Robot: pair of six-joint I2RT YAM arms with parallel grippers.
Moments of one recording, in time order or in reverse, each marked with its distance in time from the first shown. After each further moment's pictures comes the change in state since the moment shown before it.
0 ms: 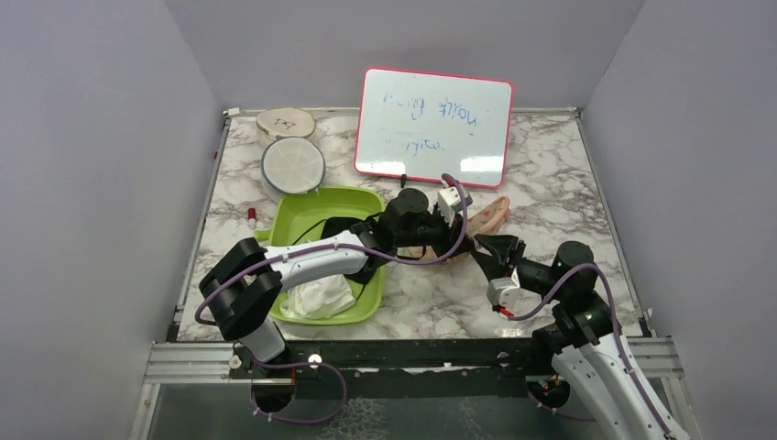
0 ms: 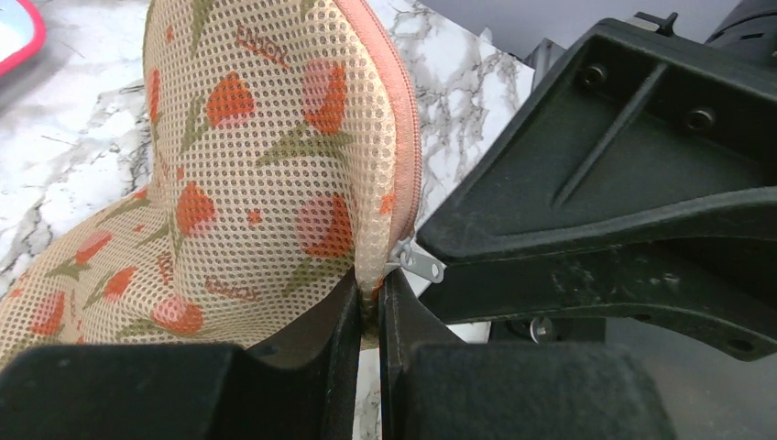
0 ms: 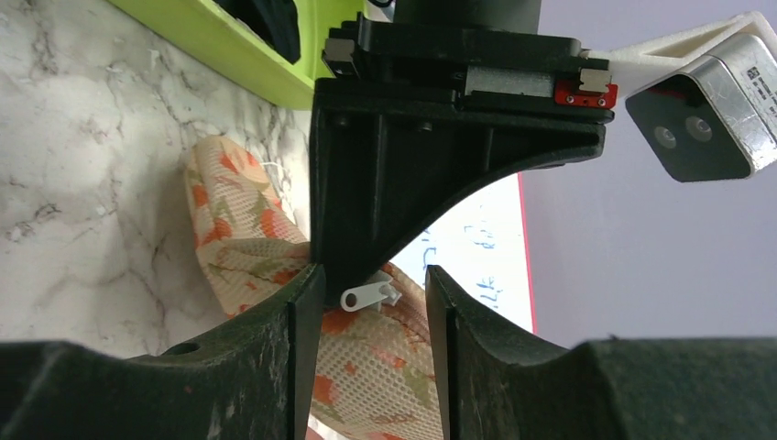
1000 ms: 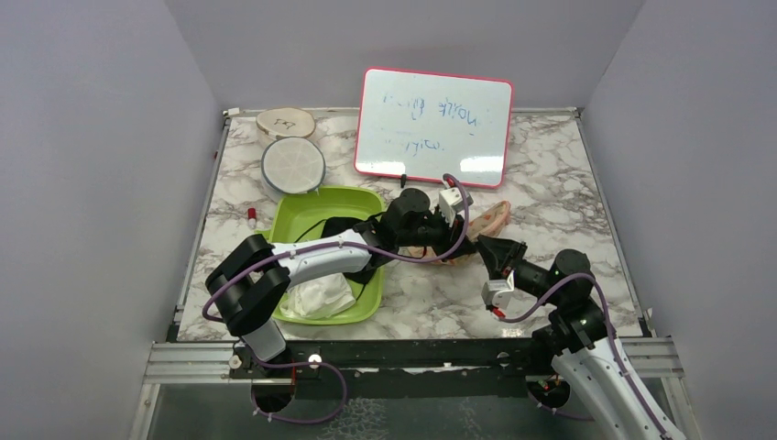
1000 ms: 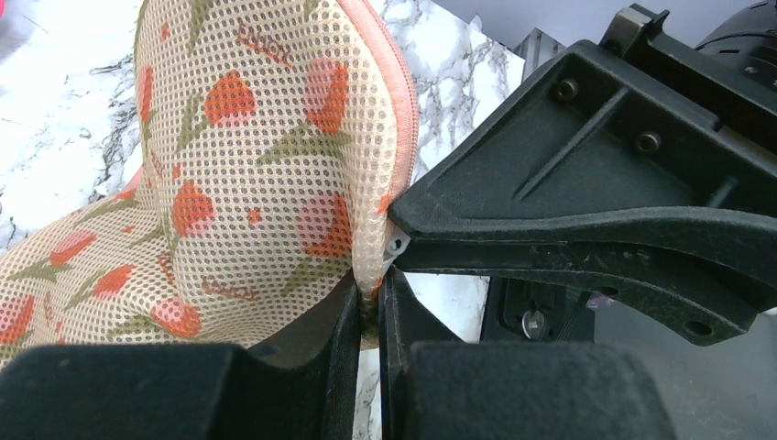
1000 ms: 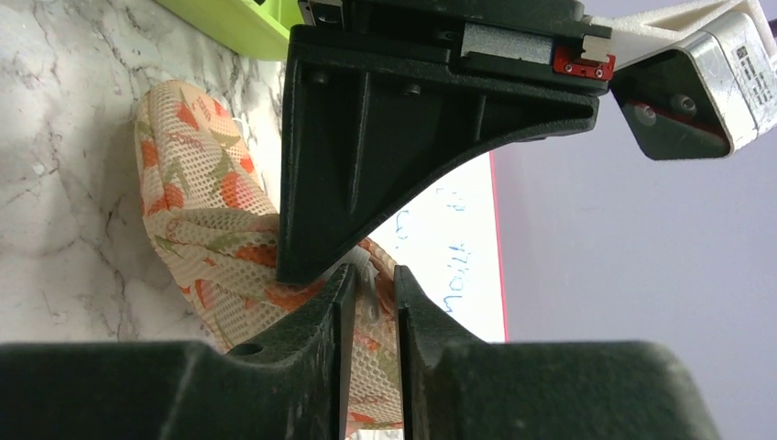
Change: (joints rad) left arm 0.010 0.042 0.002 0.024 0.057 -0.037; right arm 0.019 -0.051 -0.092 0.108 0.147 -0.035
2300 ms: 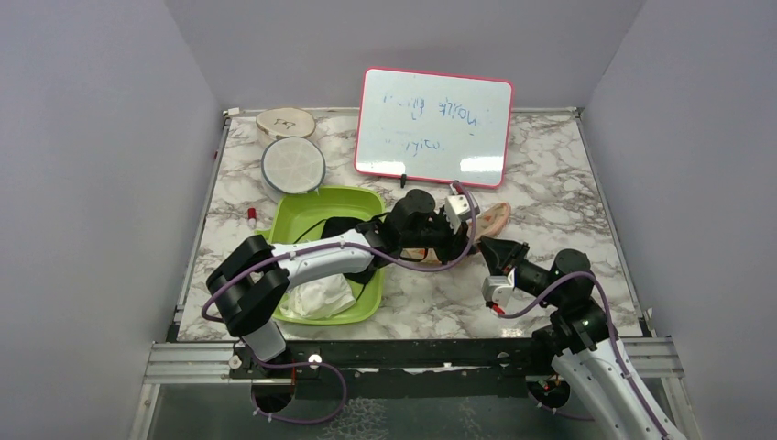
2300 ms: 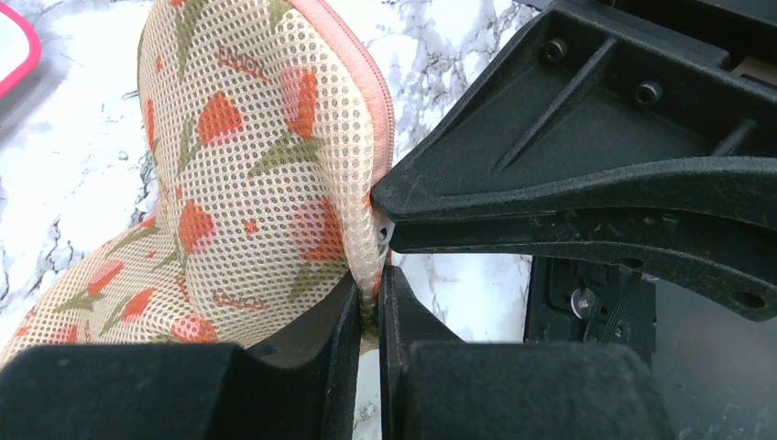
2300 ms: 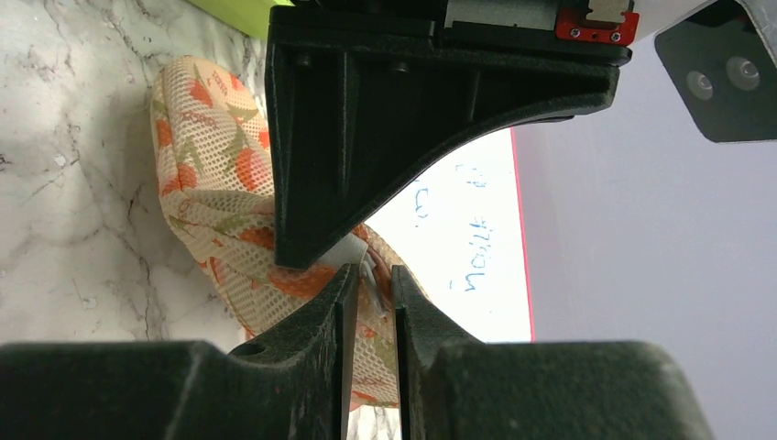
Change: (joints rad) left arm -0.021 0.000 0.030 -0.066 -0.024 0.168; right arm 0.003 -0.011 0.016 -0.058 0.053 0.049
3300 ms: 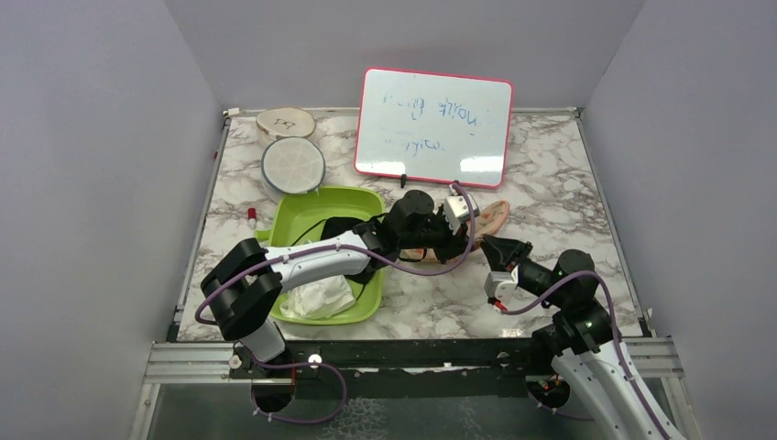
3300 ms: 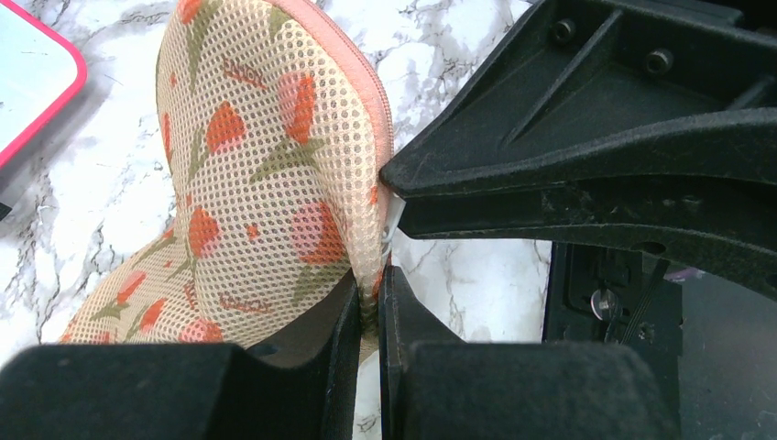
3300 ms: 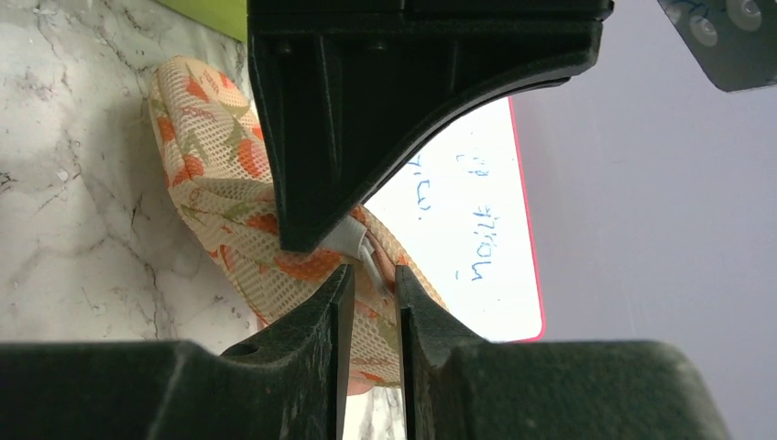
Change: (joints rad) left arm -0.011 -0.034 -0.004 -0.023 -0.053 0.069; right arm 0.001 -0.014 0.024 -0.029 0.020 0.068
